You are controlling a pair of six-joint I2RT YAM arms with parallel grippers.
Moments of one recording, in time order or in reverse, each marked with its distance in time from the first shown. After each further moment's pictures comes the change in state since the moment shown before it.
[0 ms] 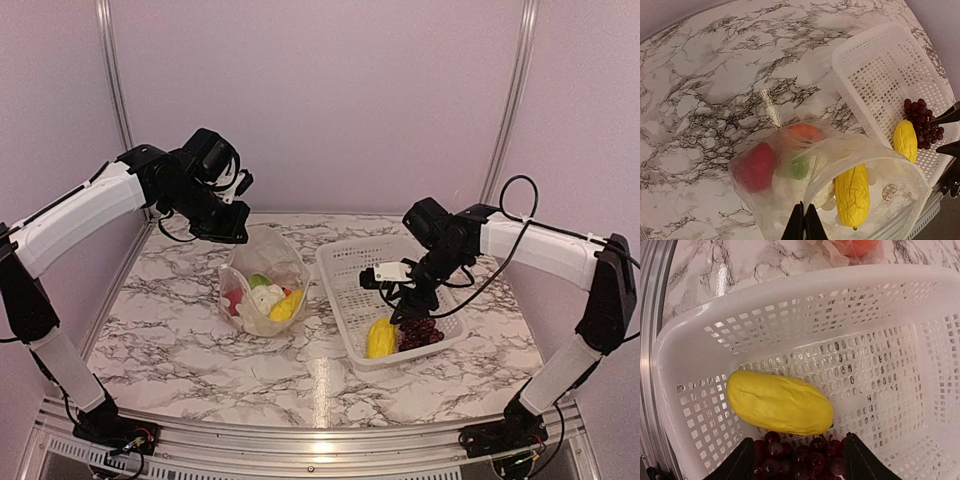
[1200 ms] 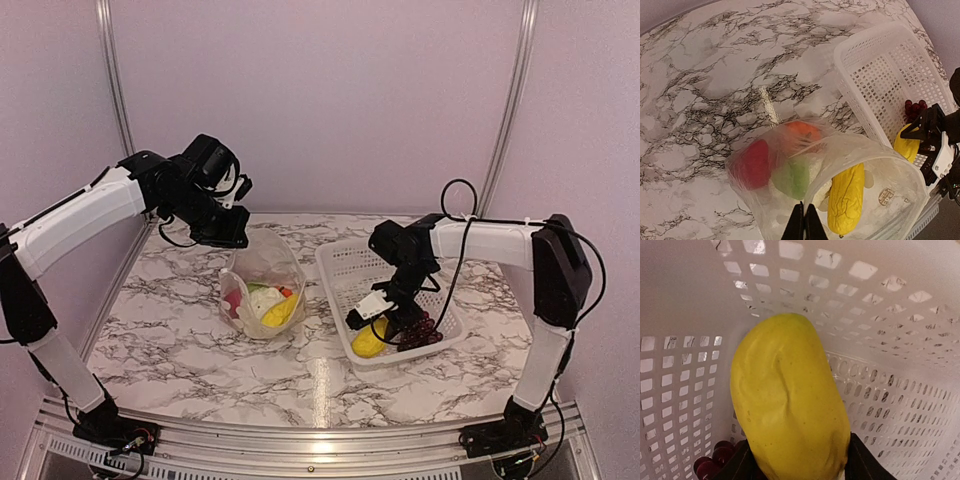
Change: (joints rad) left arm 0.000 -0.017 -0.060 0.038 0.003 -0.024; right arm 0.059 0.288 0.072 -0.076 0.087 -0.510
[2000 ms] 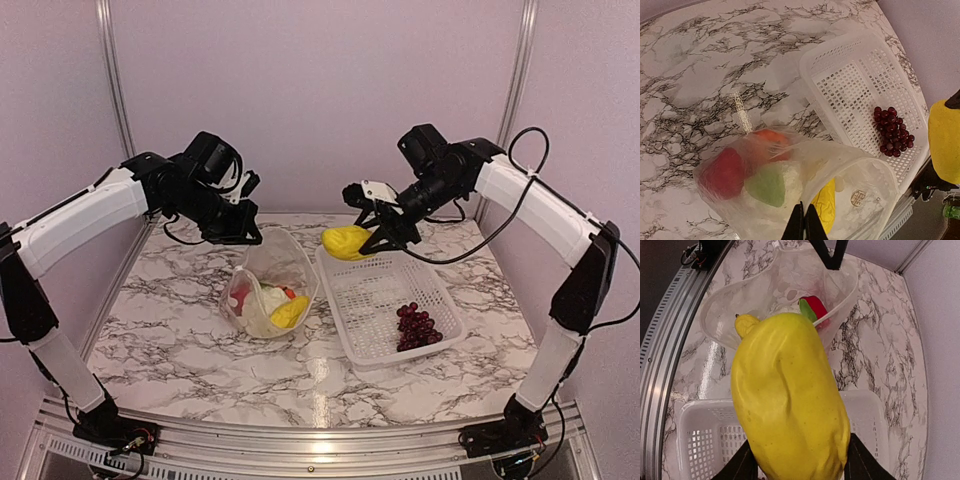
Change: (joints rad) left arm 0.000 0.007 -0.005 0.090 0.128 -0.063; right arm -0.090 -0.096 0.491 -0.121 -0.339 0.344
